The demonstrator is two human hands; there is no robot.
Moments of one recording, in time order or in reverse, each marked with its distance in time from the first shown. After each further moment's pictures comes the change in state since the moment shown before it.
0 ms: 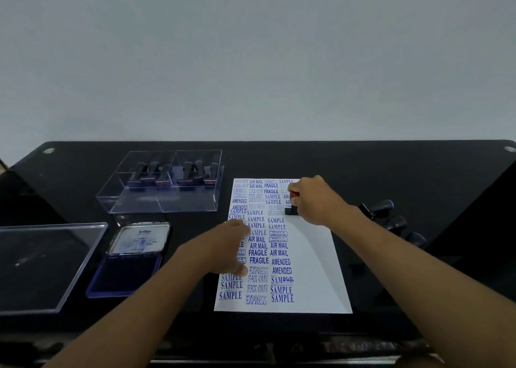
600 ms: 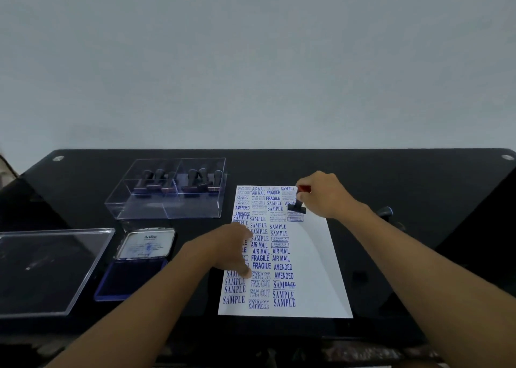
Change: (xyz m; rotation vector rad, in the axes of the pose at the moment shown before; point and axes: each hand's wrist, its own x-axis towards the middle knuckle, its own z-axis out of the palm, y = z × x) left_hand 0.005 -0.002 -0.009 -0.034 -0.026 -0.051; right_hand 0.003 0.008 -0.023 0.140 0.062 0.032
